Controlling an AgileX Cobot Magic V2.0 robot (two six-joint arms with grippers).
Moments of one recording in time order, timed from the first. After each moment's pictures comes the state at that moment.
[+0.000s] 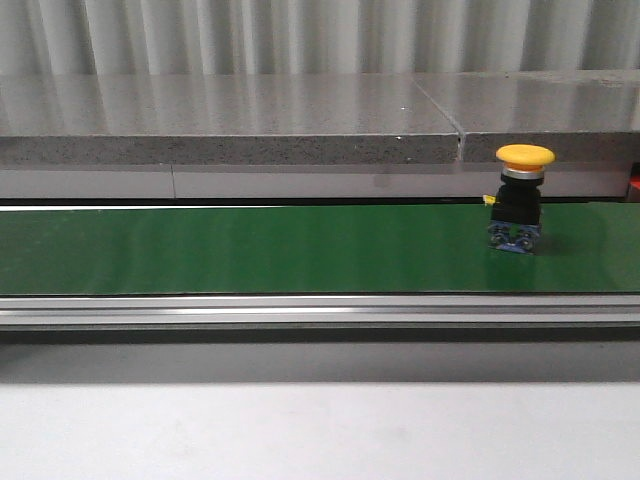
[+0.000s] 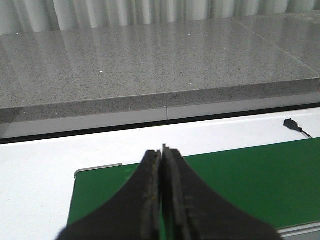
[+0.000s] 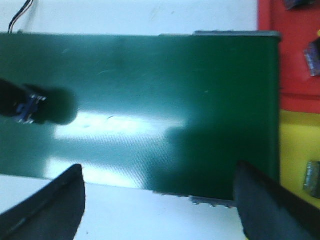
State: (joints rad) left arm 0.01 0.40 -0.53 -0.49 0.45 0.47; right arm -0.26 1.29 -1.03 0.33 0.91 -0.35
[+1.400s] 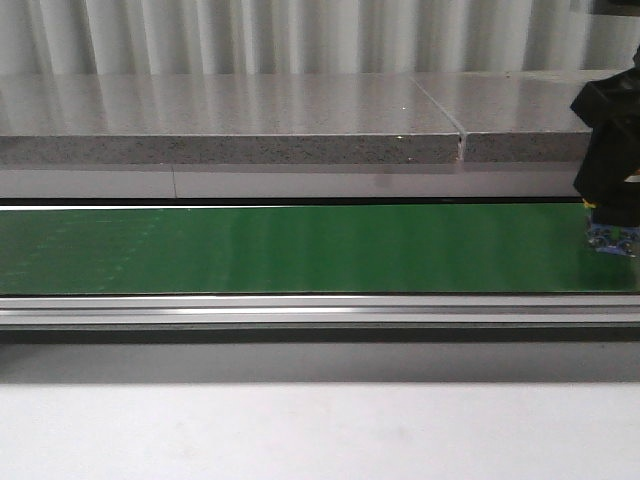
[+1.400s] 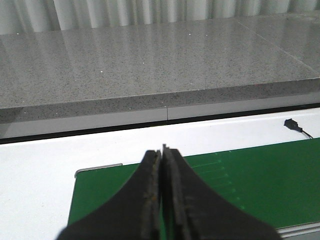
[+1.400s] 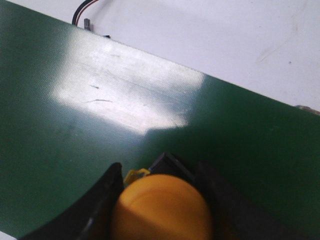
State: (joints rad) left arm 0.01 0.40 -0.53 -0.49 0.45 0.47; right arm 0.03 1.51 -1.01 0.33 0.61 -0.44
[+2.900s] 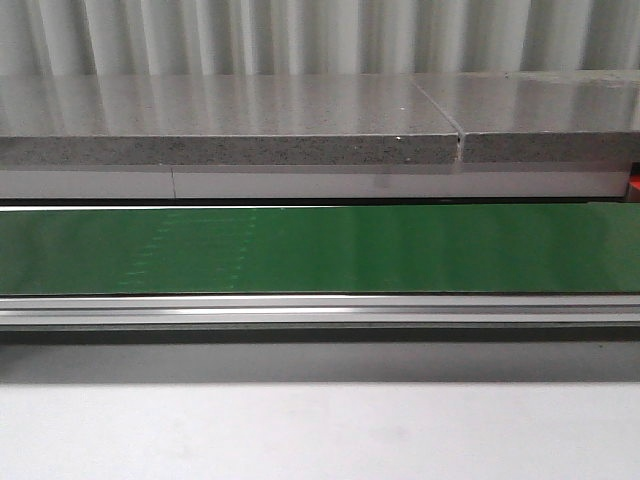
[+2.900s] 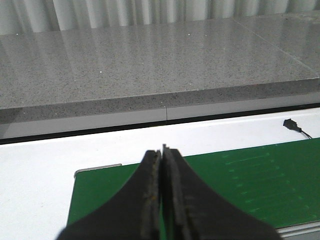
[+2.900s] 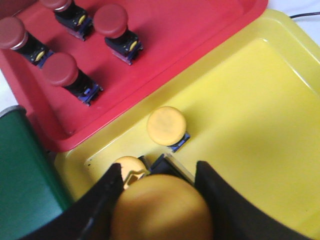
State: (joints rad) left arm 0.01 0.40 -0.53 -0.49 0.45 0.47; right arm -0.85 1.29 -1.00 0.33 0.72 -0.23
